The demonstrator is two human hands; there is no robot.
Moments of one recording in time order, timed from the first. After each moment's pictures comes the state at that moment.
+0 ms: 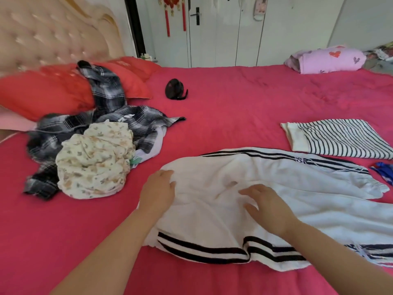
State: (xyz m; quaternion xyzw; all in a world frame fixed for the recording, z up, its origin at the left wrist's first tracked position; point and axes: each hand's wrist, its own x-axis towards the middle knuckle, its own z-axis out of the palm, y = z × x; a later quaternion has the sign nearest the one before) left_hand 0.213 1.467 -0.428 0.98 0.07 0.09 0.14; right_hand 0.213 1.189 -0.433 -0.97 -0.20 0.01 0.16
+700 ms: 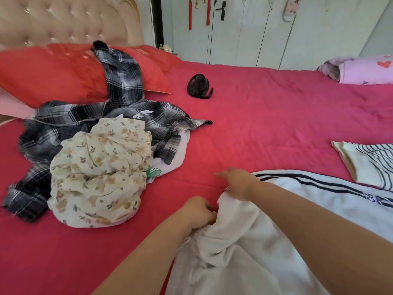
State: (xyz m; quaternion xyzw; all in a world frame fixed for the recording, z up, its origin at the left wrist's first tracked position) left_hand 0.300 1.499 -0.460 0.90 0.06 -0.18 0.38; right_hand 0.394 1.371 -0.440 -0.95 -0.29 0.14 0.02
